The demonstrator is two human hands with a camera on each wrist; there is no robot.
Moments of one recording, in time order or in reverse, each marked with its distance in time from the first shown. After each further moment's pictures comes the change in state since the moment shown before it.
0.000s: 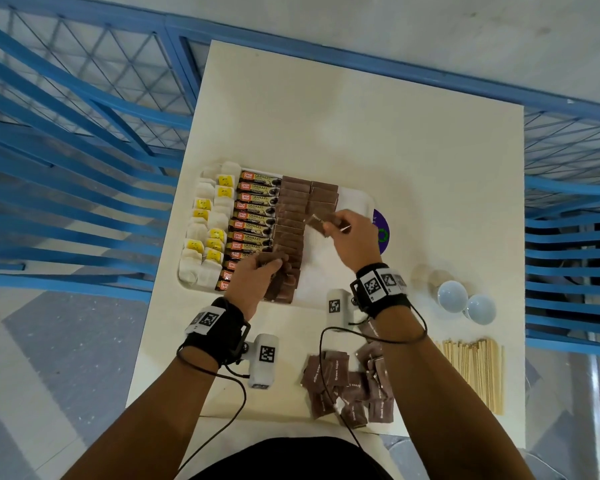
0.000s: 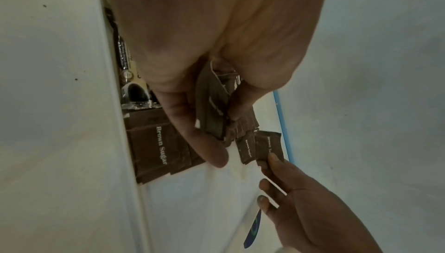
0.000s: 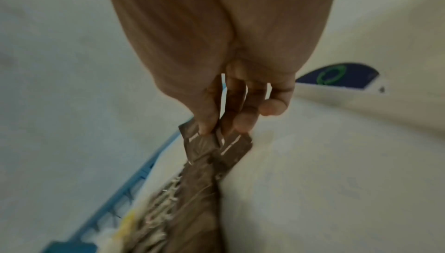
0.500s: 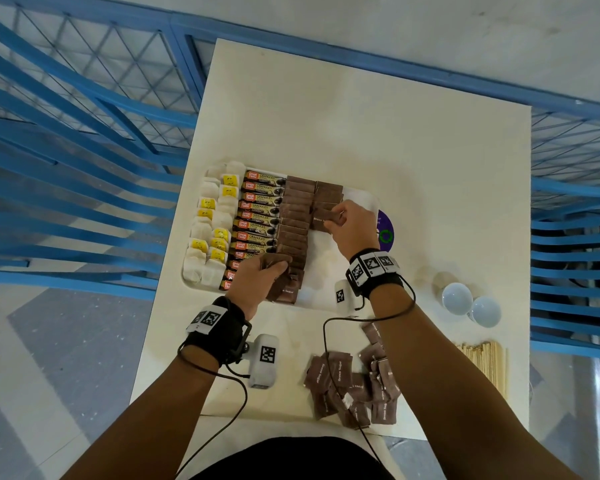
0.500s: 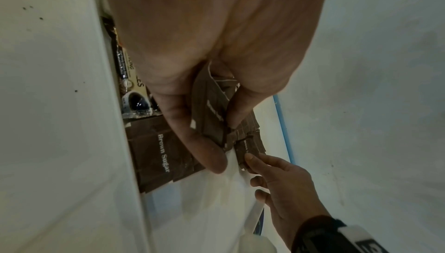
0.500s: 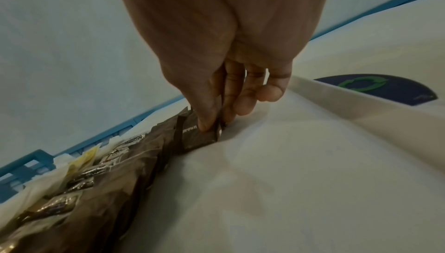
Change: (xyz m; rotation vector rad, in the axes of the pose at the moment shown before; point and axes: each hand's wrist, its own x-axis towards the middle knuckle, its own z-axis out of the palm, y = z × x) left_hand -0.003 0.004 -0.003 0.068 0.000 0.017; right_hand 0.029 0.006 0.015 -0.175 0.018 -0.030
